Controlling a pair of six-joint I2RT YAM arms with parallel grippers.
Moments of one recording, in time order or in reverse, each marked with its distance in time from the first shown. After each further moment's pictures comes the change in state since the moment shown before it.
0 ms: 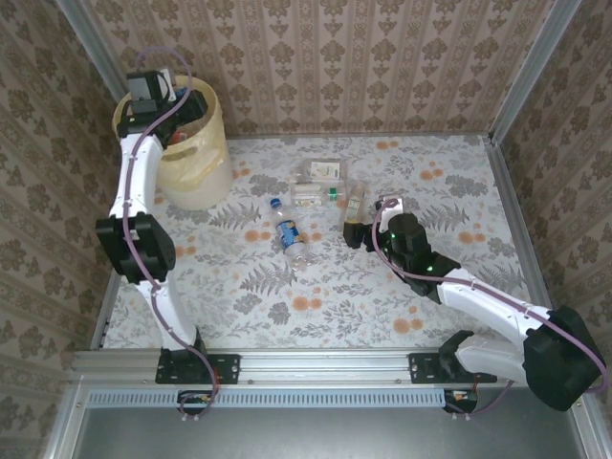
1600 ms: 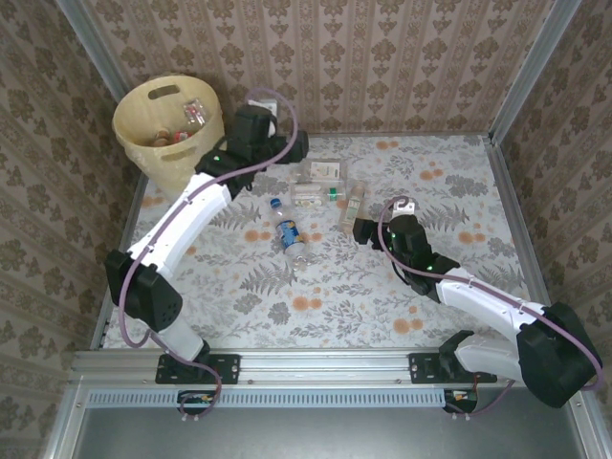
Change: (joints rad) left arm -0.615 -0.360 -0.441 0.064 -0.402 -0.058; right arm -0.042 0.027 -0.032 -0.014 0.106 0.151
